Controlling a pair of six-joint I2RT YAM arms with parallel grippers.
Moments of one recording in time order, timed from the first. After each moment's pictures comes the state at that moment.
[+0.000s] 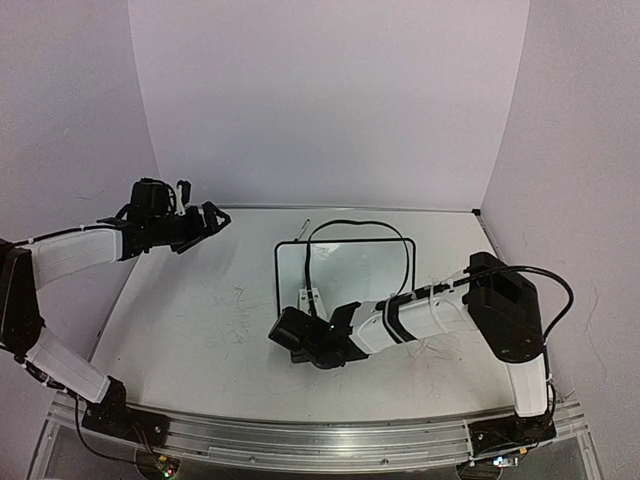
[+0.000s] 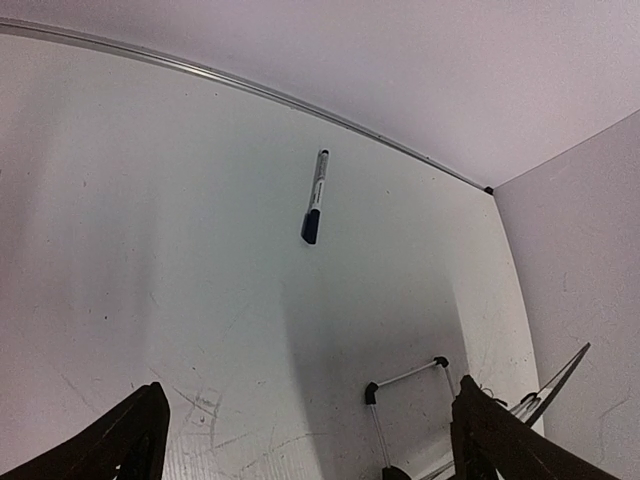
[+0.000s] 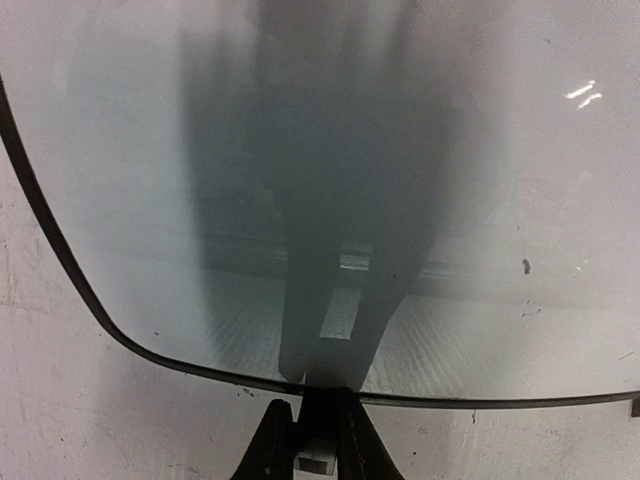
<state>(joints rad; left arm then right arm) -0.30 1.42 0.96 -0.05 0.29 -0.58 1.25 2.14 1.43 -0.38 0.58 0.90</state>
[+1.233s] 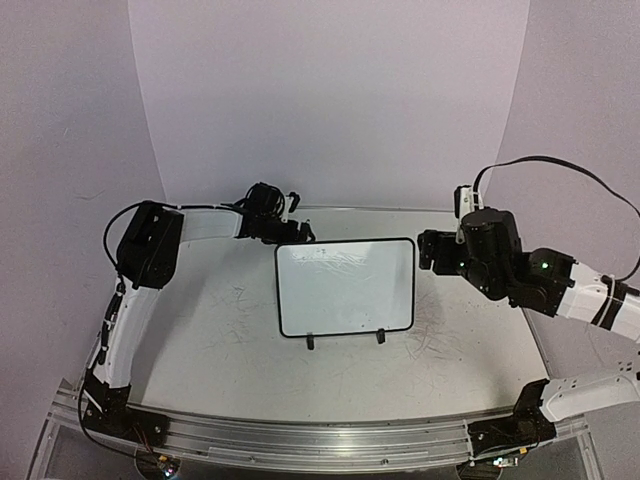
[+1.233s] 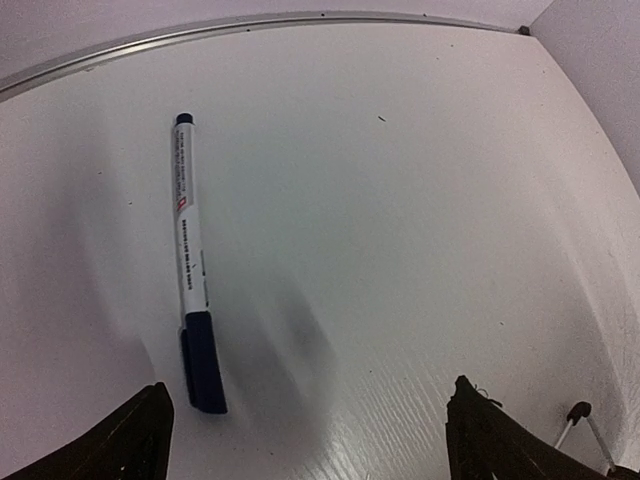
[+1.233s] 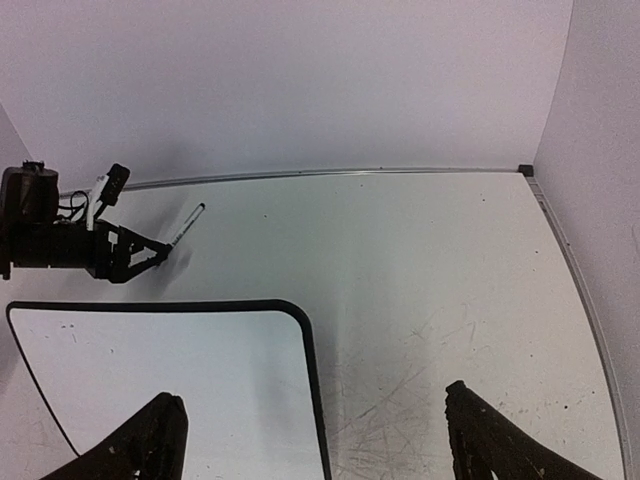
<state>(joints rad) -0.52 2.40 1.89 -0.17 0.25 -0.23 0.88 1.07 0.92 -0.33 0.67 0.44</state>
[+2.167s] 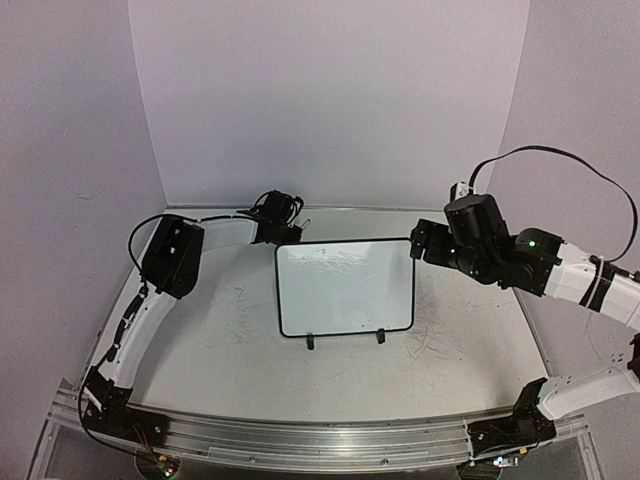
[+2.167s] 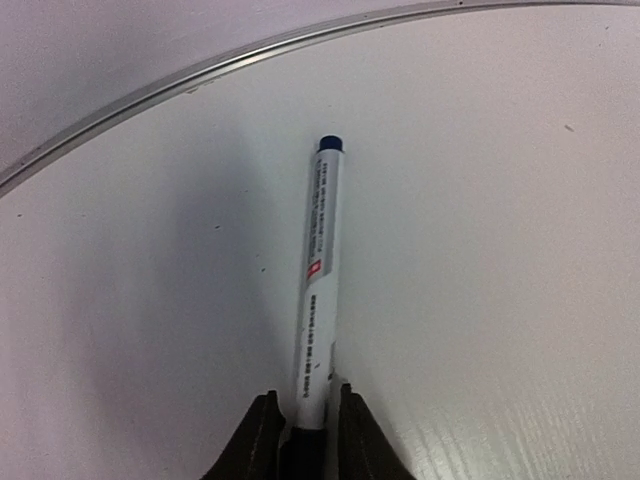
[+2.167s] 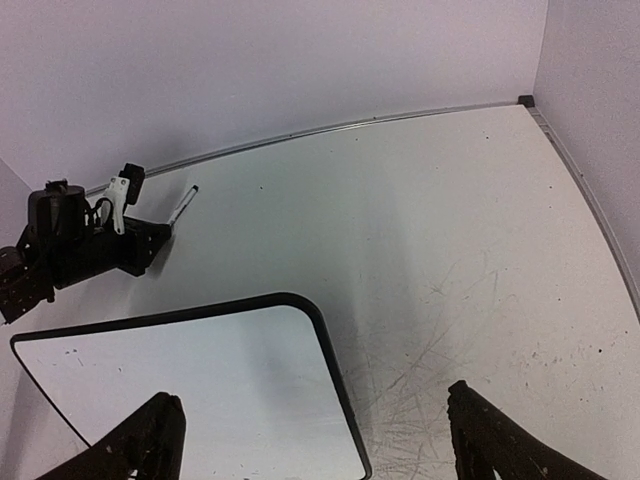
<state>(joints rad) -0.54 2.66 2.20 -0.25 -0.09 -0.04 0.83 1.20 1.05 -0.48 0.60 0.66</state>
